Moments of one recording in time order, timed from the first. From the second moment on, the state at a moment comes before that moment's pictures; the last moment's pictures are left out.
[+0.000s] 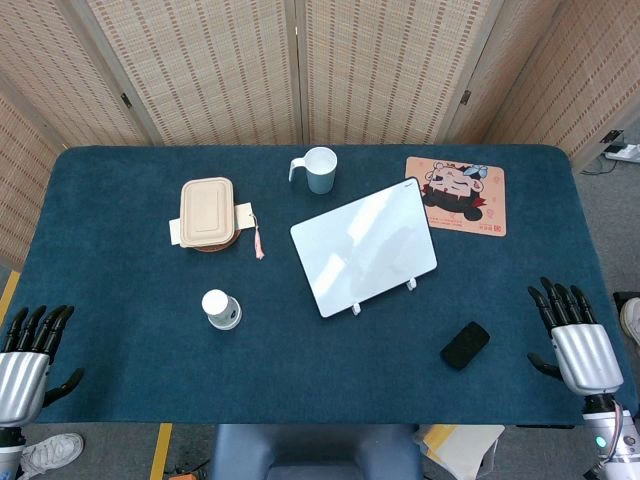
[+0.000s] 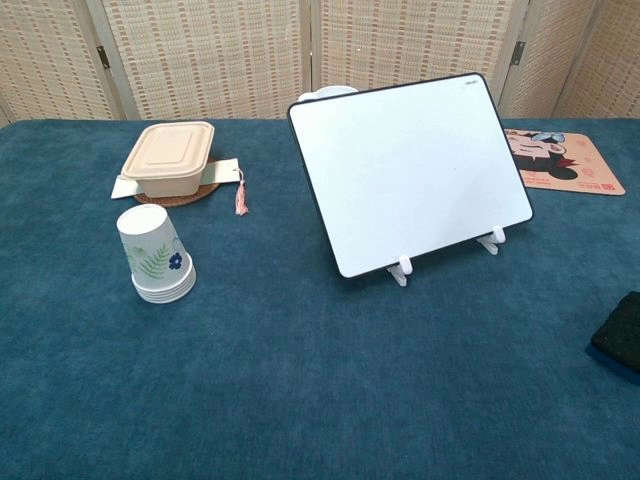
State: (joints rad) left arm -0.05 -1.17 -0.02 -1.55 1.61 1.59 0.18; right arm 0.12 -1.15 0.01 -1.55 -1.52 1.46 -0.15
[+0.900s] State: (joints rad) left arm -0.05 -1.17 -0.02 -1.56 1.59 1.59 0.17; right arm 0.28 -1.19 -0.03 -1.50 -1.60 1.15 -0.35
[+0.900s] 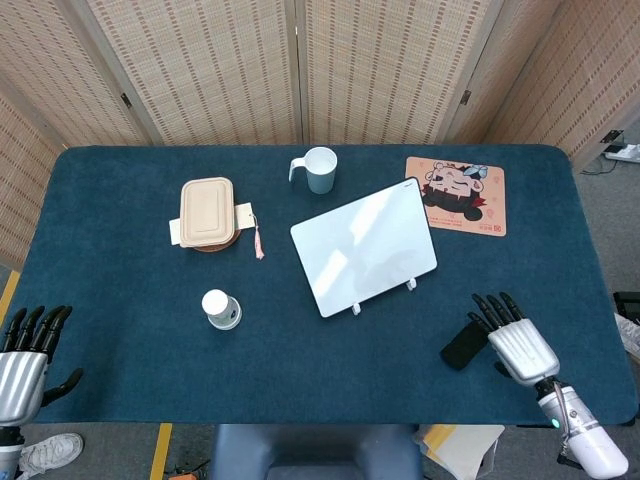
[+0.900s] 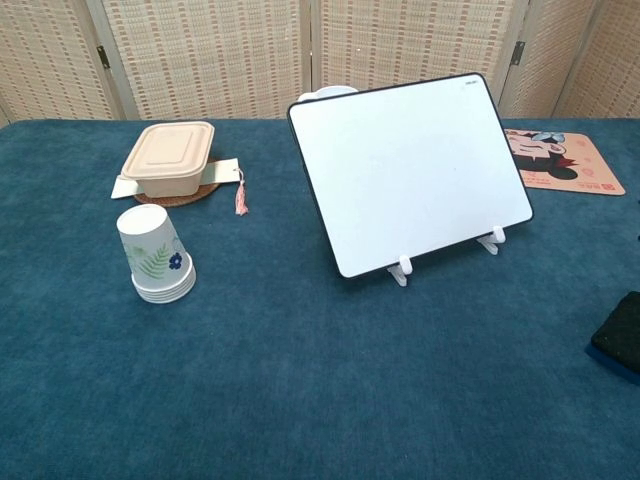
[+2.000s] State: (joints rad) left arm -0.02 -1.16 -0.02 -1.55 1.62 1.64 0.14; right arm 0.38 -1.41 -0.01 -1.30 -1.53 1.06 -0.43
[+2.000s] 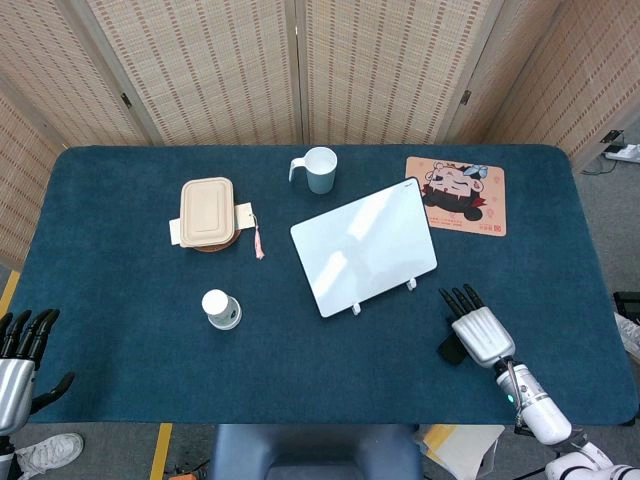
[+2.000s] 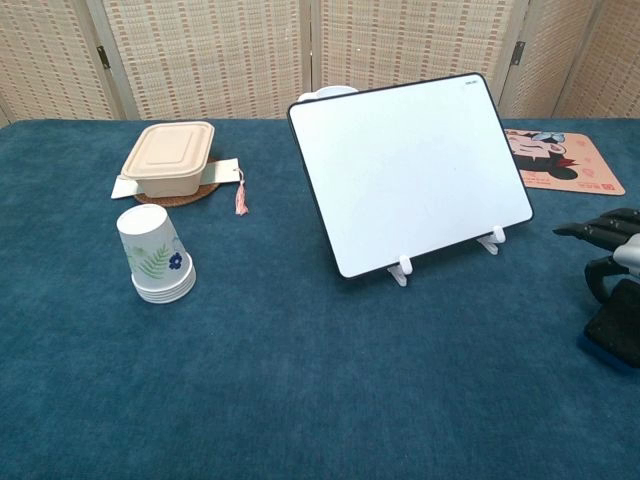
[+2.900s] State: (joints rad) left arm -0.01 -1.13 0.00 -1.55 1.64 1.64 0.07; right arm 0.63 -1.85 0.27 -0.95 -1.48 1.25 -0.44
